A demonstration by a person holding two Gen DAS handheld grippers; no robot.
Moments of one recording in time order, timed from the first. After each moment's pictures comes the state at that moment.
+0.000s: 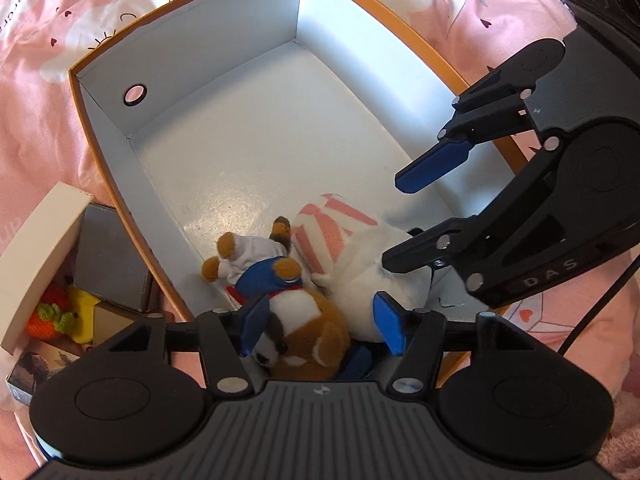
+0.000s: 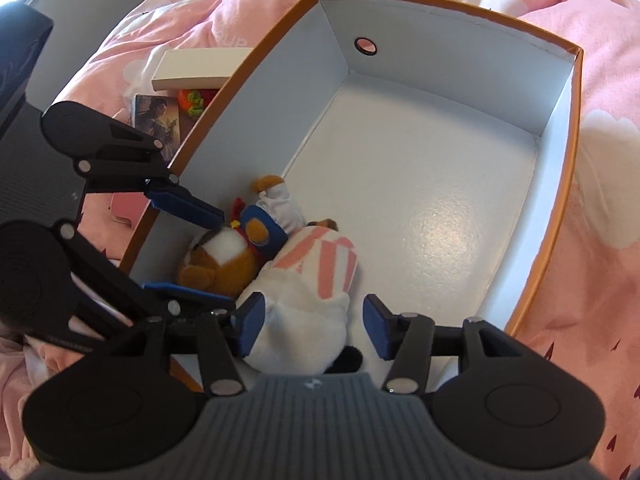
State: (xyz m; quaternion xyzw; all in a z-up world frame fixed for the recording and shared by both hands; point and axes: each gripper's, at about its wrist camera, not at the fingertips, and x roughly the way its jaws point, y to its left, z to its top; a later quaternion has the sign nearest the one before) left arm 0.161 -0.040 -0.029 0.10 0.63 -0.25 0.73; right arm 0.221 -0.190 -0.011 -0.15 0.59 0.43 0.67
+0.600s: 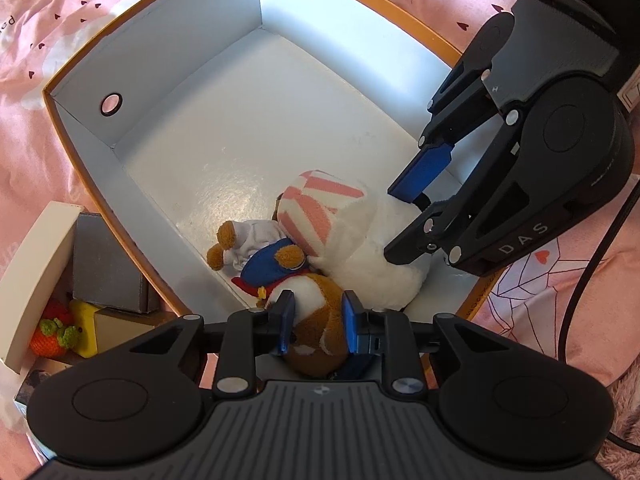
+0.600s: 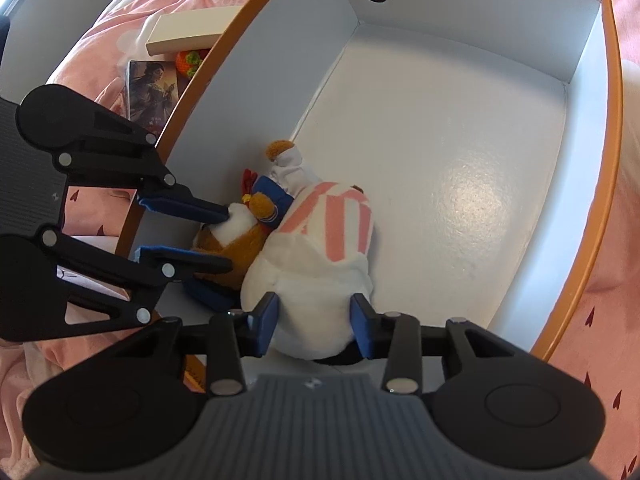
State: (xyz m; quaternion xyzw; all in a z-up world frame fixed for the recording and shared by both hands) left arm 0.131 -0.035 -0.031 0.16 0.61 -0.27 0.73; right arm 0.207 -0.177 -0.040 -0.15 0.63 0.42 0.64
